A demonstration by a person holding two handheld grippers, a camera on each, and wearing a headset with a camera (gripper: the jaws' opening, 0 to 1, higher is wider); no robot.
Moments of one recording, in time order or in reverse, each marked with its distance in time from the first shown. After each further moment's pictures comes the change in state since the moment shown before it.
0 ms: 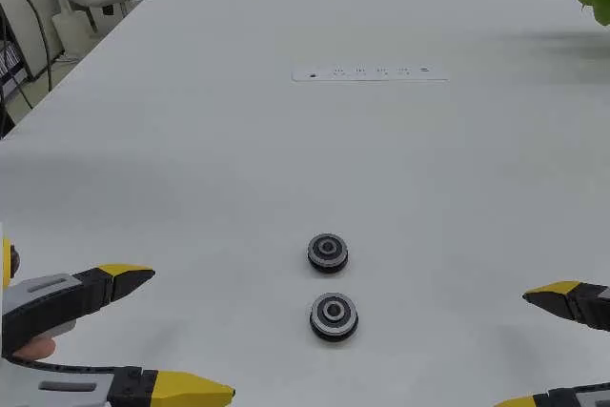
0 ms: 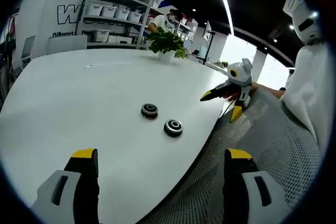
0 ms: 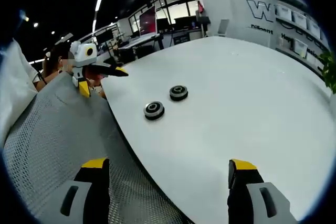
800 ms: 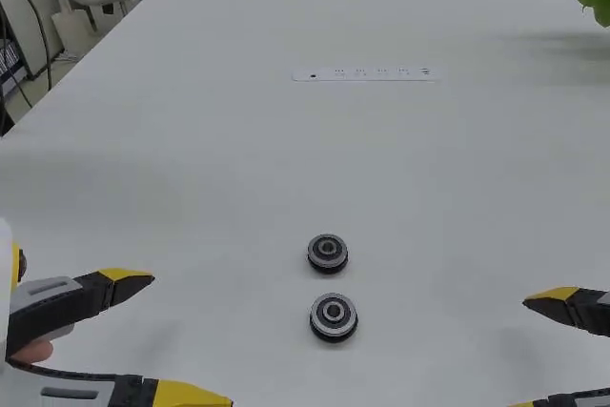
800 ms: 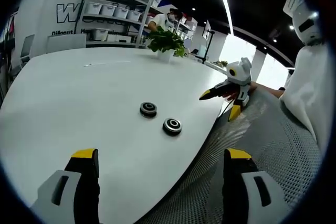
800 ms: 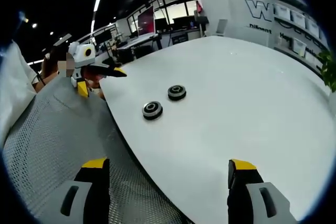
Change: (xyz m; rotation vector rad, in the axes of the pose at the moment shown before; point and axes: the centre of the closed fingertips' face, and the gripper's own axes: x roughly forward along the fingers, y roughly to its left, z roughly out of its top) left arm 0.000 0.000 0.001 -0.007 -0.011 -0.003; right arm -0.001 -0.002 0.001 0.009 -0.005 -0.011
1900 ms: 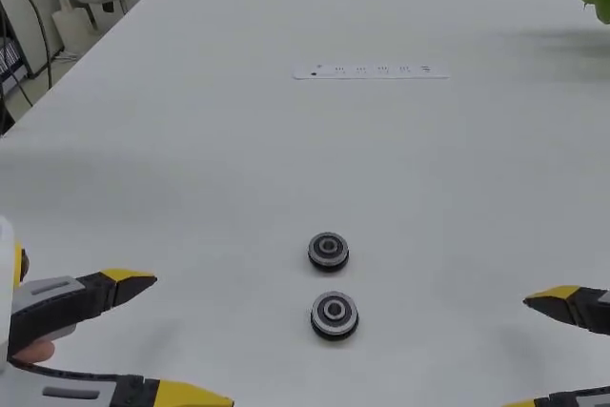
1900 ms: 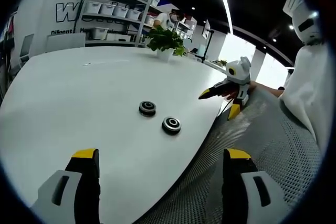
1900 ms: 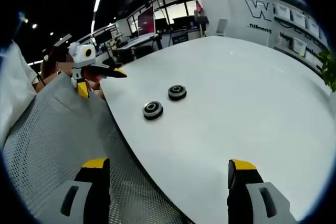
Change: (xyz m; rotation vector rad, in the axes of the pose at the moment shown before) left arm 0.001 -0.001 -0.001 0.000 0.009 -0.005; right arm 0.001 0.001 0.000 0.000 0.001 0.005
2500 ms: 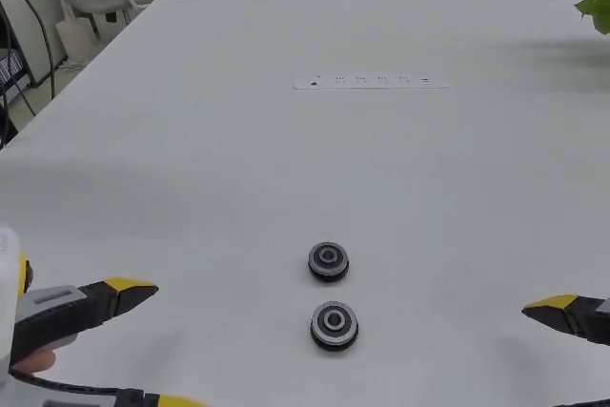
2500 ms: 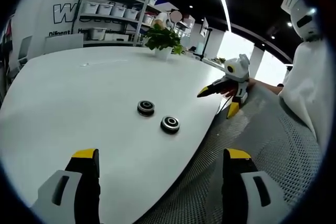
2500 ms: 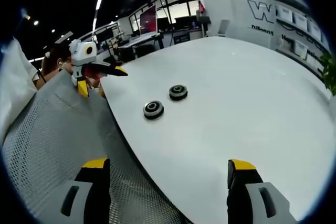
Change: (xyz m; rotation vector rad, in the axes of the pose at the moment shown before) left arm 0.000 -0.003 0.000 0.025 0.012 -0.010; right arm 0.000 -0.001 0.000 -0.022 0.005 -0.002
